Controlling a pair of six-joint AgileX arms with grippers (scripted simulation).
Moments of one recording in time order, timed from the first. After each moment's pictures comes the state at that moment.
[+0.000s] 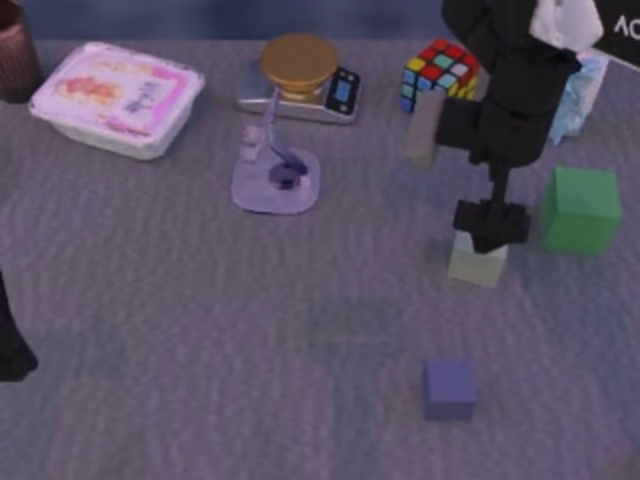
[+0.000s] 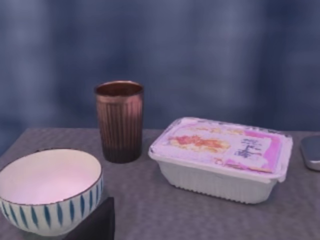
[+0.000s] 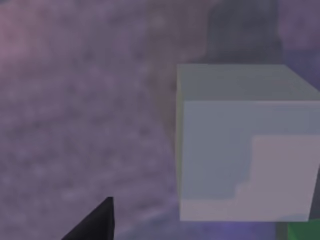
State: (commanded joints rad) left arm 0.02 0.00 0.00 0.00 0.00 0.00; right arm 0.40 2.22 1.89 -1.24 0.00 -0.87
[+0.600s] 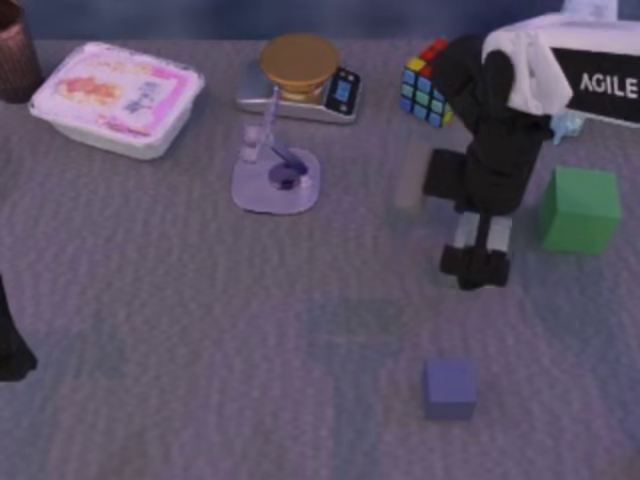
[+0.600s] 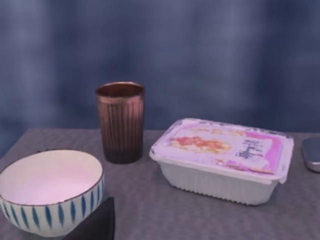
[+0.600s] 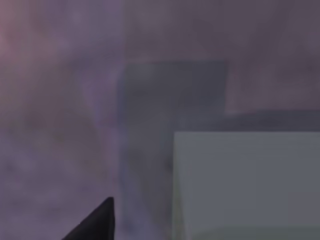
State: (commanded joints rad) left arm 0.02 0.00 0.00 0.00 0.00 0.00; right arm 0.40 2.29 1.72 -0.99 0.00 -0.87
